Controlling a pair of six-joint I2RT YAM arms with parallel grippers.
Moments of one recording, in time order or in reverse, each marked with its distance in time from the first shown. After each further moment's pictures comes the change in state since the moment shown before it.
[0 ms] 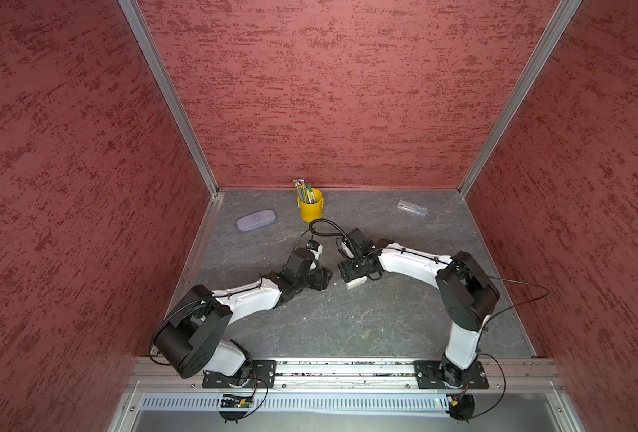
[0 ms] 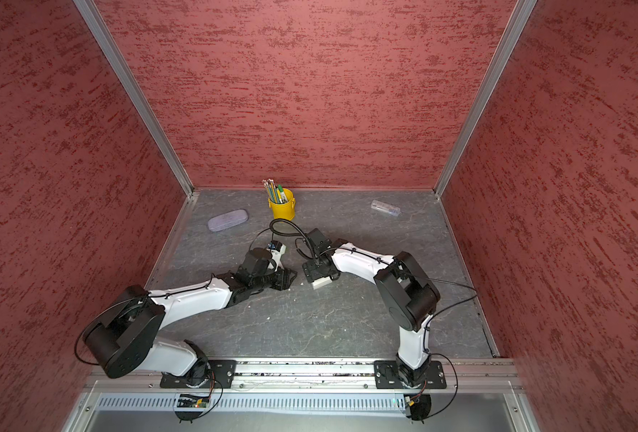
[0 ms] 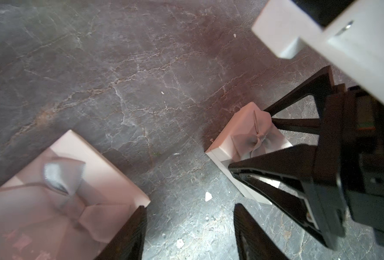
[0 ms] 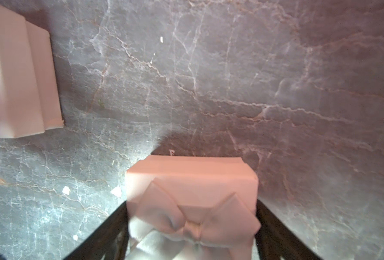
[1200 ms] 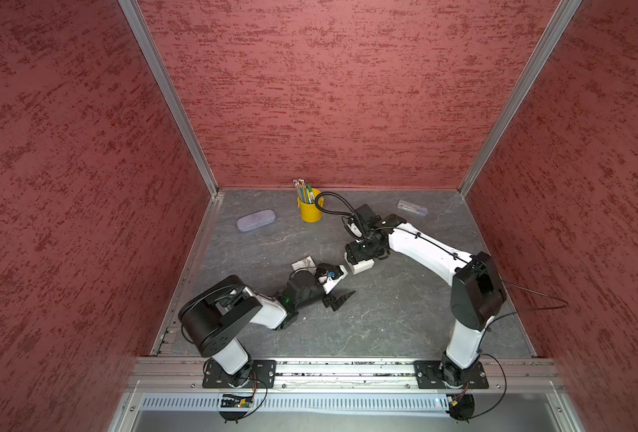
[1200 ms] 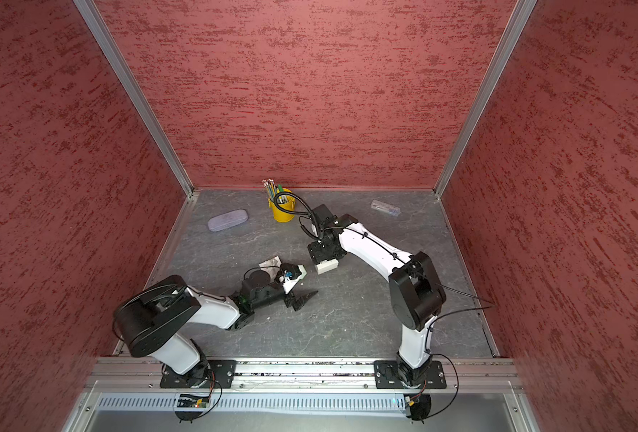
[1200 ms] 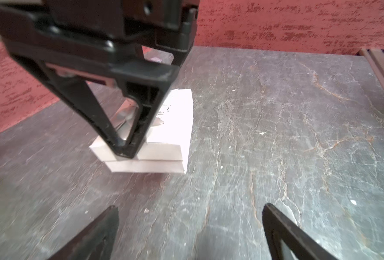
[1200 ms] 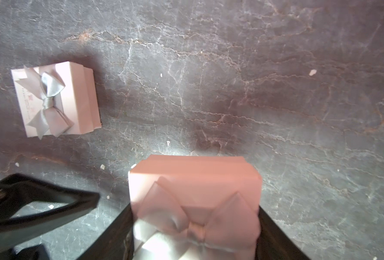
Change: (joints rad) left arm -0.134 0.211 -0.241 0.927 0.143 0.575; right arm -0.088 -0.031 0.278 -0.337 -0.064 -0.075
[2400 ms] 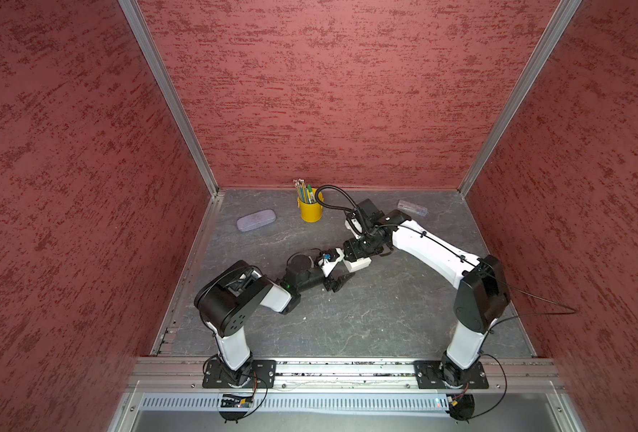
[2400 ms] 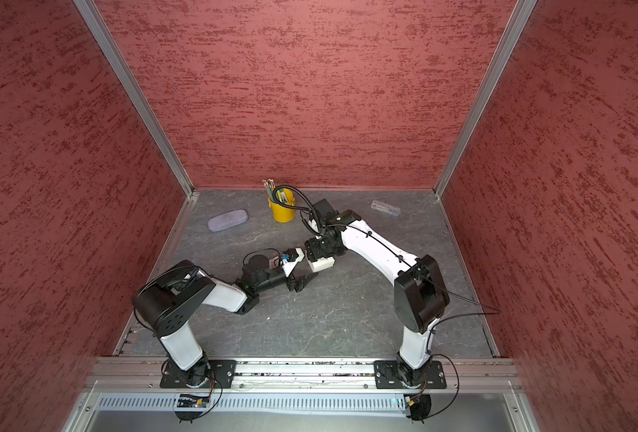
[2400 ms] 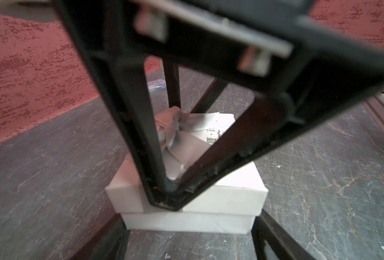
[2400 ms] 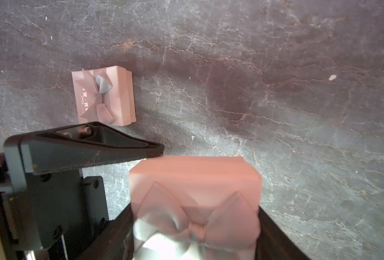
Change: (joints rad) left arm 0.125 0.109 0.129 0.055 0.175 -0.067; right arm -0.005 -0.022 0.055 -0.040 -0.088 0.004
